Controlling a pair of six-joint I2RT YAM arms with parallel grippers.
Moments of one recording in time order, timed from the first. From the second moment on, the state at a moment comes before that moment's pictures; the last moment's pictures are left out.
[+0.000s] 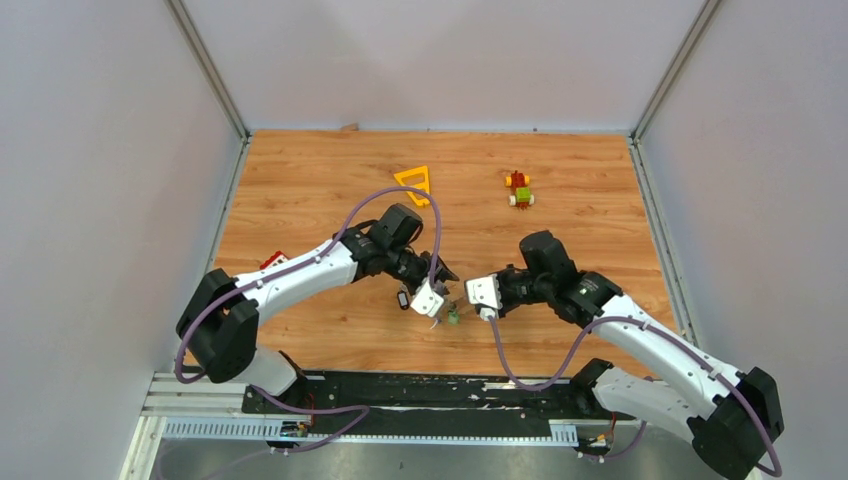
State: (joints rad) left arm -0.79 1.48 1.03 -0.46 0.80 1.49; right arm 0.68 0.96 0.70 -0.43 -0.57 -1.07
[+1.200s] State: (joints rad) left arm -0.80 1.46 0.84 -0.22 0.81 1.63; right arm 0.68 1.00 0.71 -0.44 -0.62 -1.05
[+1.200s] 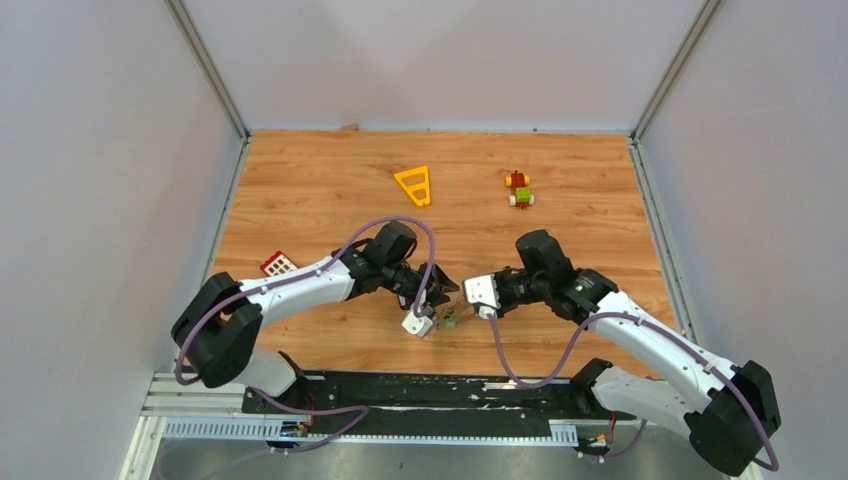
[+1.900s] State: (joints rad) left arm -0.82 1.42 0.83 -0.21 0.86 1.61; right arm 0.68 1.00 0.71 -0.45 -0.62 -1.05
